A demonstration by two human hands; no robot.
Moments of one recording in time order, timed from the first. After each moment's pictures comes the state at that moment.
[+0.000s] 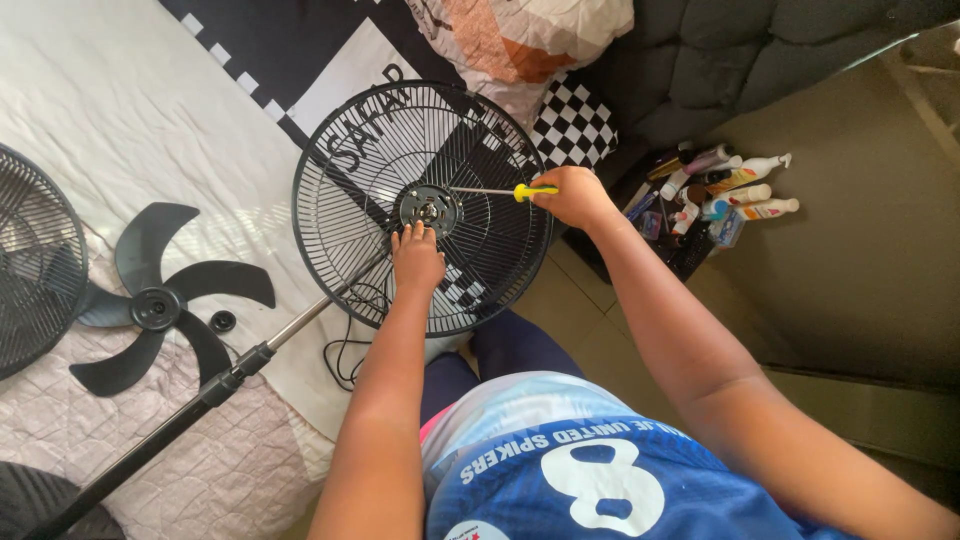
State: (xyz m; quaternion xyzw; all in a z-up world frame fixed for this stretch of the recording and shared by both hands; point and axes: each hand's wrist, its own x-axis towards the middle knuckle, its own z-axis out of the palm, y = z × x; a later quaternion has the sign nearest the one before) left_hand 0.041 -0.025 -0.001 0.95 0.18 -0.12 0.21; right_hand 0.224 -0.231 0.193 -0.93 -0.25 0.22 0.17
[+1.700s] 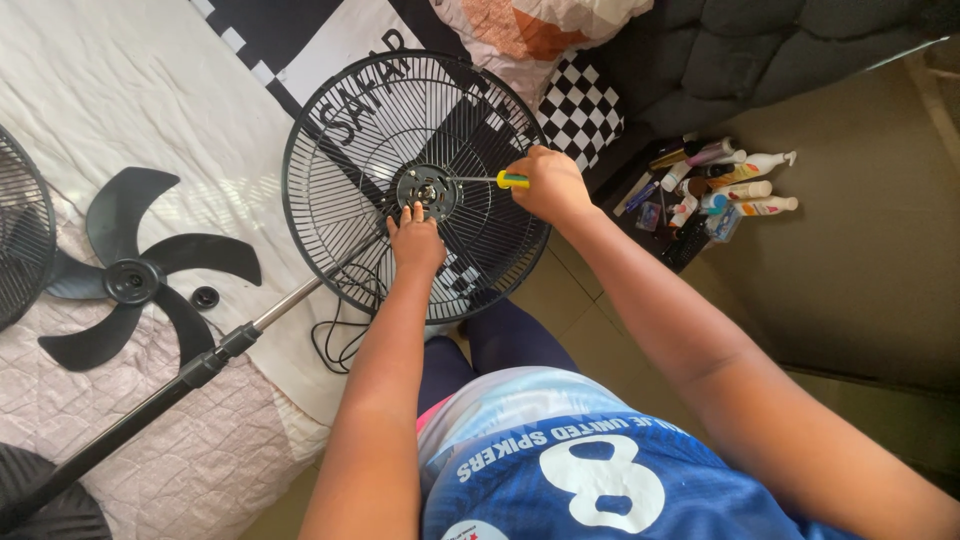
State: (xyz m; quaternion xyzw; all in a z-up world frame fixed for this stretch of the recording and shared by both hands) left_hand 0.059 -0.029 0.005 0.92 0.21 -0.24 0.21; right_hand 0.209 -0.187 0.180 -0.92 -0.35 0.15 0.09
